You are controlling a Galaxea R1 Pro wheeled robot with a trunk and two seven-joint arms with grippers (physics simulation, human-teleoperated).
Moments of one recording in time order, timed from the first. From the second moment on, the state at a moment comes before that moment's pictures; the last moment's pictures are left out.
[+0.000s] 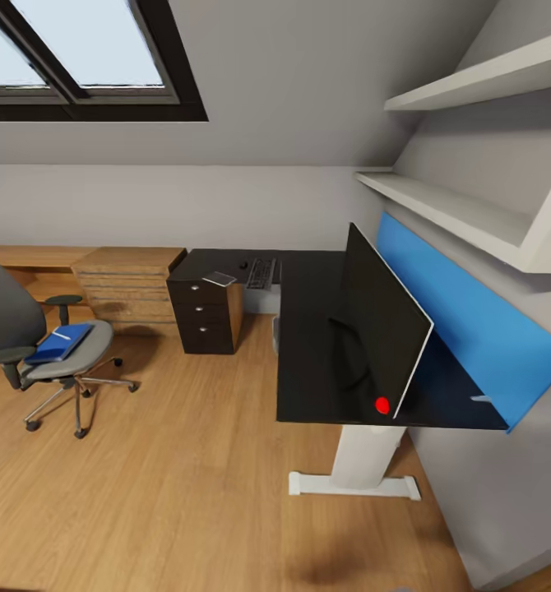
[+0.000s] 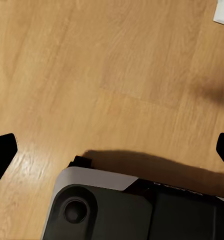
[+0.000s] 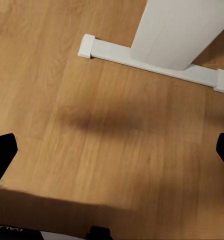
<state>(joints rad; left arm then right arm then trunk) -0.25 -0.04 0.47 -0.02 -0.21 -0.43 -0.02 -0.35 0.06 0.26 0.02 0.02 -0.55 -0.18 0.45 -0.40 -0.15</state>
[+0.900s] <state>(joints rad) -0.25 -0.04 0.47 -0.02 -0.21 -0.43 -0.02 -0.35 0.06 0.26 0.01 0.02 -0.58 -0.18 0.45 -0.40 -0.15</state>
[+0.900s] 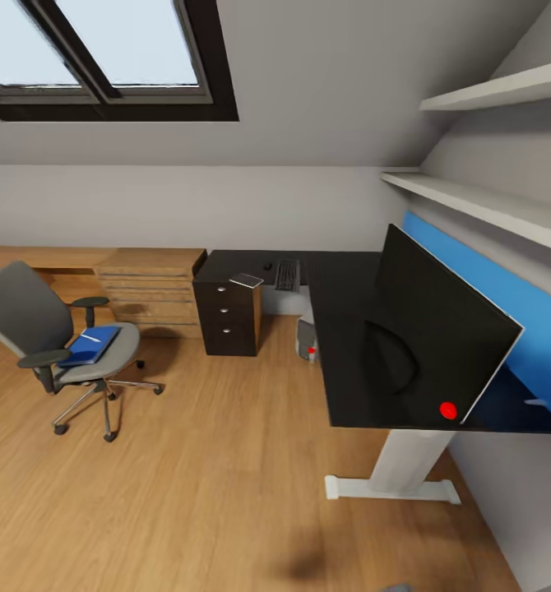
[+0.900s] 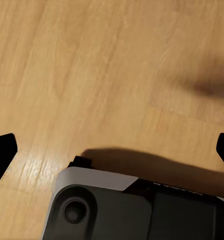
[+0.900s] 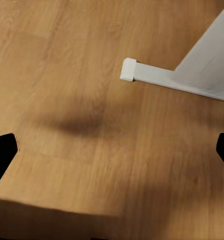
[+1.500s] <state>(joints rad) -0.25 -0.04 0.46 -0.02 -0.22 -0.44 -0.02 -0.35 0.06 0.26 0.01 0.02 -0.60 -0.18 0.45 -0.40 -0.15</state>
